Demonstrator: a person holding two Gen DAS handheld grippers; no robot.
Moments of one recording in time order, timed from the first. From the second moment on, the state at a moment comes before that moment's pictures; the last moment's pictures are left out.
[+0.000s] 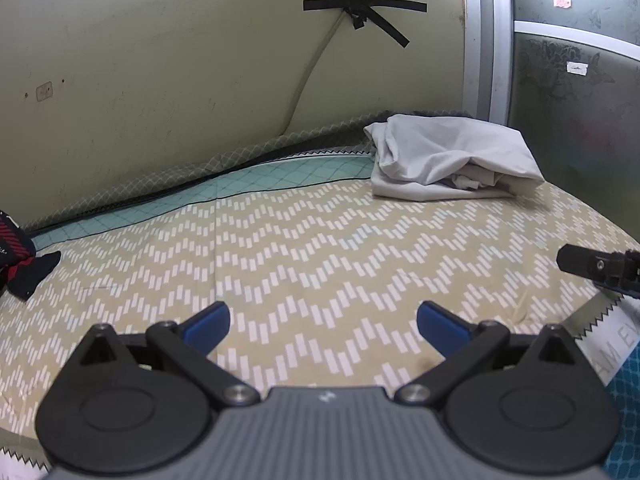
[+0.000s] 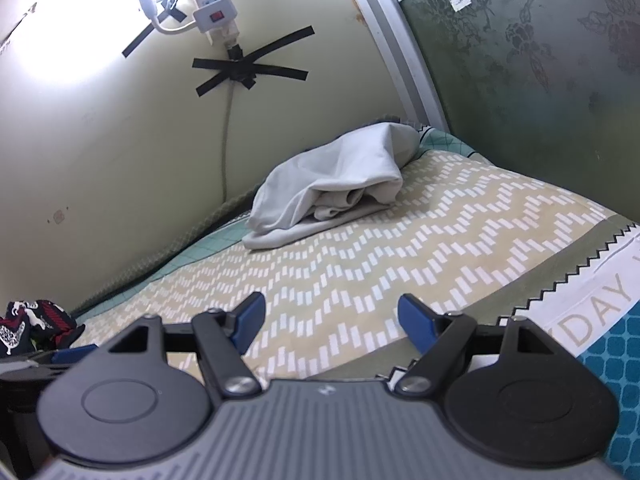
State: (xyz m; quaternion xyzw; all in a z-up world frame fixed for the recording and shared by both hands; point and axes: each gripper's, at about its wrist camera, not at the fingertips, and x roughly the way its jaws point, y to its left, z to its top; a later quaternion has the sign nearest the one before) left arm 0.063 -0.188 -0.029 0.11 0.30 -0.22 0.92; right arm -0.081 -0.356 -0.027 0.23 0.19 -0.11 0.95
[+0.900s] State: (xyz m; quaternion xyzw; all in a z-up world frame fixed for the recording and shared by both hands) left arm 0.067 -0.194 -0.037 0.12 0.34 -0.23 0.91; right arm -0.083 -0.358 -0.027 0.24 0.19 -0.11 0.95
